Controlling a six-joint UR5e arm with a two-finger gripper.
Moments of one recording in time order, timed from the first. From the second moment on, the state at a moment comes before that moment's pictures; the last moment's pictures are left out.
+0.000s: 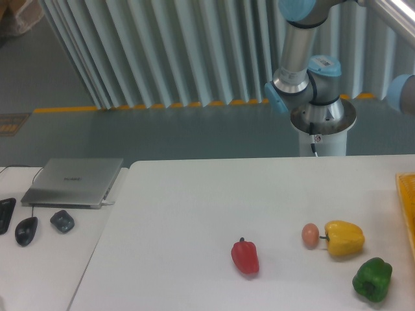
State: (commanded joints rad) arm 2.57 -1.96 -1.49 -1.00 1.59 1.40
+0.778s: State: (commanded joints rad) arm 2.38 -1.97 -1.50 -1.00 1.68 1.37
